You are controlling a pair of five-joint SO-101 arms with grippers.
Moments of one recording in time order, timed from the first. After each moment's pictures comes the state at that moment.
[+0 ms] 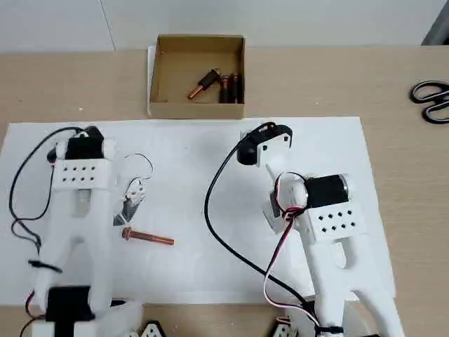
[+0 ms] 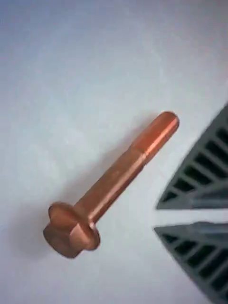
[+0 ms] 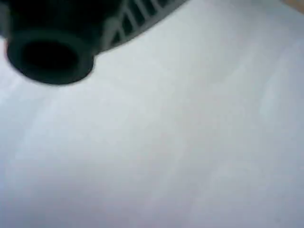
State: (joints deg) left arm -5.5 -9.7 21.0 99.0 44.6; right arm -15.0 -33.8 34.3 83.4 15.5
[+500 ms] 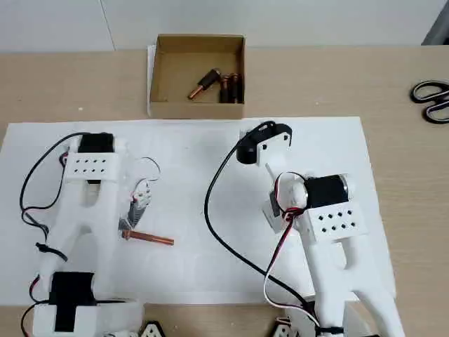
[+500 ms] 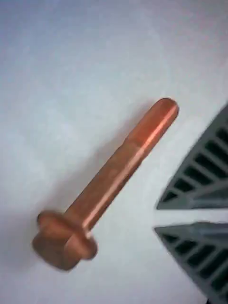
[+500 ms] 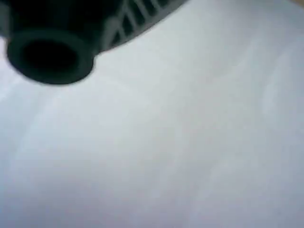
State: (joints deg) left arm -2.2 -5.7 21.0 98.9 44.6; right arm -15.0 -33.8 34.3 82.4 15.5
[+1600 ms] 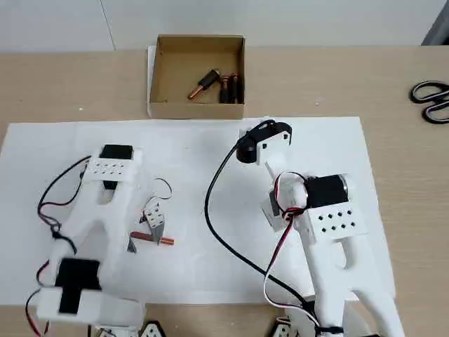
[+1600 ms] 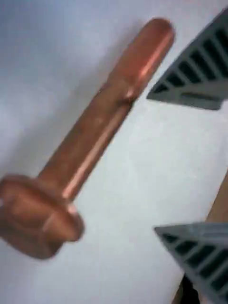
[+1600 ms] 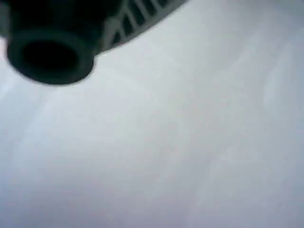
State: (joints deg) left arm -0.3 1.0 28.6 97.4 42.1; right arm -15.0 -33.8 34.3 81.8 15.5
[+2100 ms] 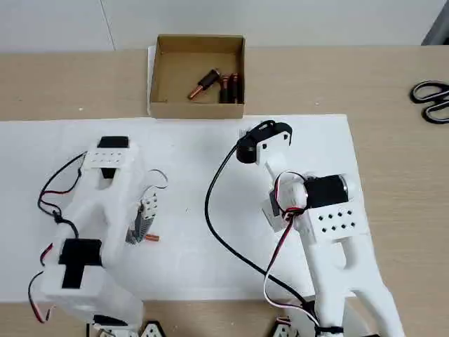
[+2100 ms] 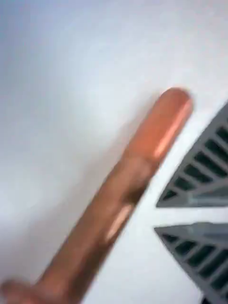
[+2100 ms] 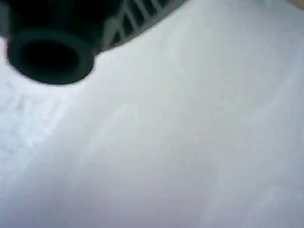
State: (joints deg) left arm -1.8 7.2 21.2 97.4 42.1; right arm -15.0 -33.8 34.4 81.8 15.5
